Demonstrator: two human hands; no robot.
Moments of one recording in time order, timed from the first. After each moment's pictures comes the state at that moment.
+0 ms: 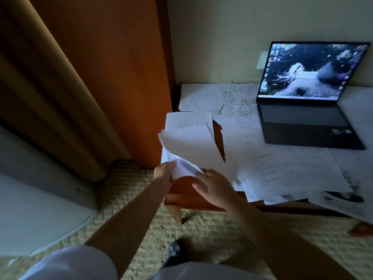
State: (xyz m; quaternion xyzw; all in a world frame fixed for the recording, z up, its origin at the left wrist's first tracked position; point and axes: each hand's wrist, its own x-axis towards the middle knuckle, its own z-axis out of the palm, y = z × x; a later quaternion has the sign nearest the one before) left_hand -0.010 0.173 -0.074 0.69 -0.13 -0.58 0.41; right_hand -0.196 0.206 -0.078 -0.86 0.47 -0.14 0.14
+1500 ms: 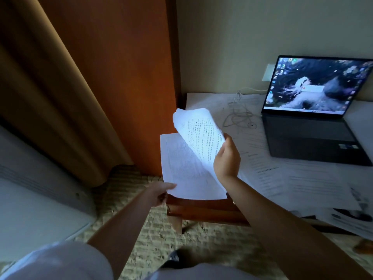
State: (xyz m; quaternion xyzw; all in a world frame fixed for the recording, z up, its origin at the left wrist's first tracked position) left_hand 0.036 0.178 -0.086 0.70 -0.20 -0.65 0.20; right_hand -0.165 0.131 -0.028 -0.58 0.65 -0.48 0.11
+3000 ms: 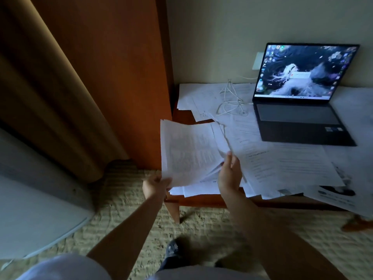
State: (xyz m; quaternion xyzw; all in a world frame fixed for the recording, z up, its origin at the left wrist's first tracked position) left_hand 0.002 0.231 -0.090 0.78 -0.26 -0.41 0.40; right_hand -0.182 0.205 -0.049 -0.33 0.75 -0.45 0.37
